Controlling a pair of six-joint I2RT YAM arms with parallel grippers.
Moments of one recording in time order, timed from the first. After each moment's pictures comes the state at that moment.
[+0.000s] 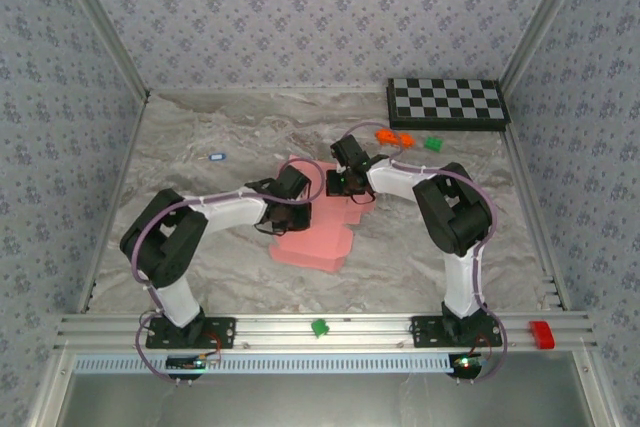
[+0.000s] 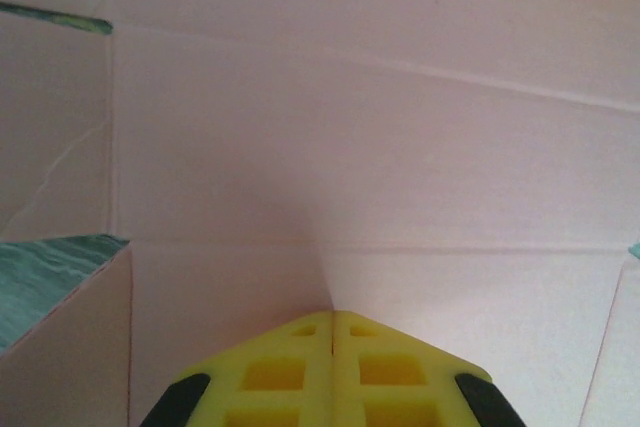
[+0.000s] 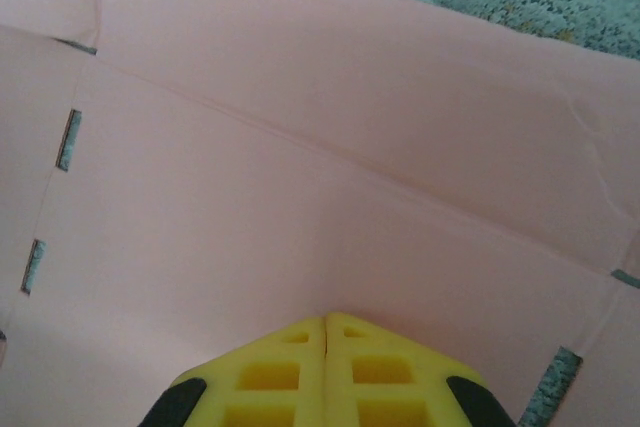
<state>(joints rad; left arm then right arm) -0.73 1.73 0.96 -0.37 0.10 -0.69 0.59 1.99 1.26 -0.29 -0.09 0.48</state>
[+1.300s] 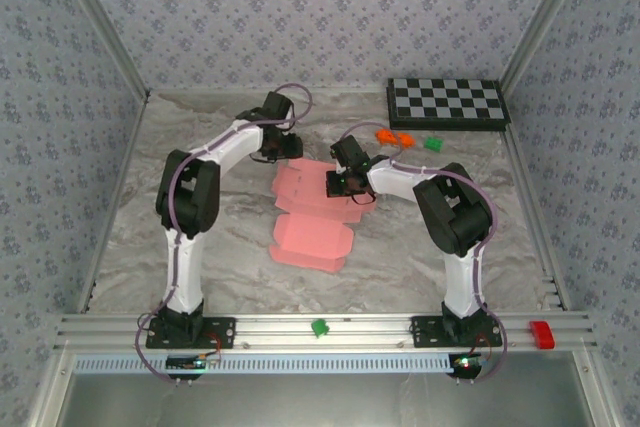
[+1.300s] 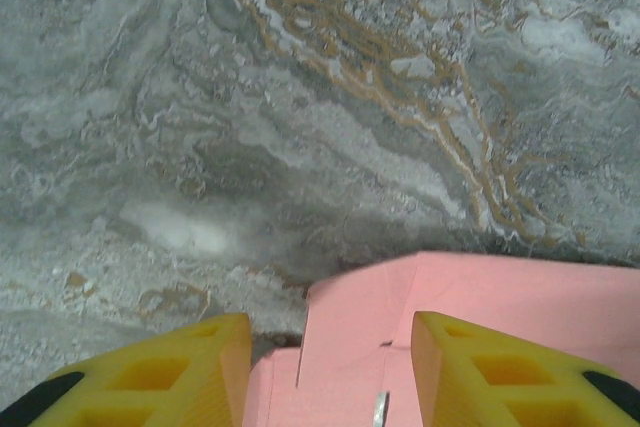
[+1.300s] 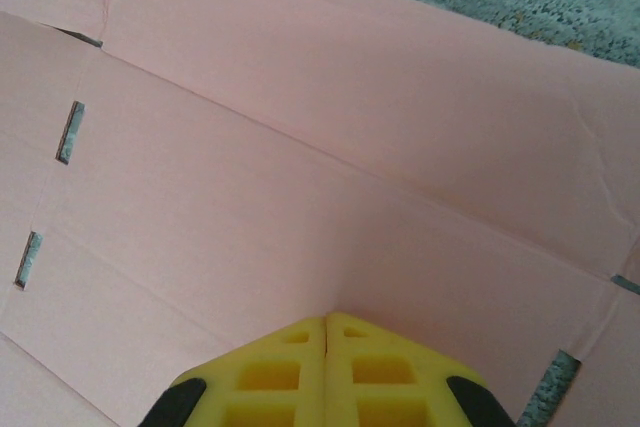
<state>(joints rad) -0.43 2.15 1.73 -0.67 0.08 -0.40 0.59 1.98 1.25 -0.29 -0.09 0.44</state>
